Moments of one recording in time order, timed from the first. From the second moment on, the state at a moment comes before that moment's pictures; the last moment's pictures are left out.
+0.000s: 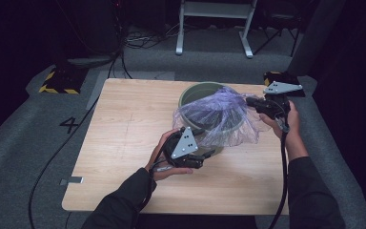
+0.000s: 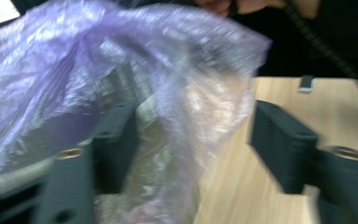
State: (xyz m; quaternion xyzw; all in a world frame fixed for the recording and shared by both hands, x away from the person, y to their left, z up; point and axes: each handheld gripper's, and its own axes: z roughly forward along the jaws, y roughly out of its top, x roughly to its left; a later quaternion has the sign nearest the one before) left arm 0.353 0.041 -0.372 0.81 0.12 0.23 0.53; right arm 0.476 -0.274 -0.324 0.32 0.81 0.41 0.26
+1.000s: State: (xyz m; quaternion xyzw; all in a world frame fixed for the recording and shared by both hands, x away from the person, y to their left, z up) left arm 0.376 0.073 -0.419 0.86 0.11 0.21 0.45; right arm 0.490 -0.277 -0.323 0.36 0.79 0.42 0.27
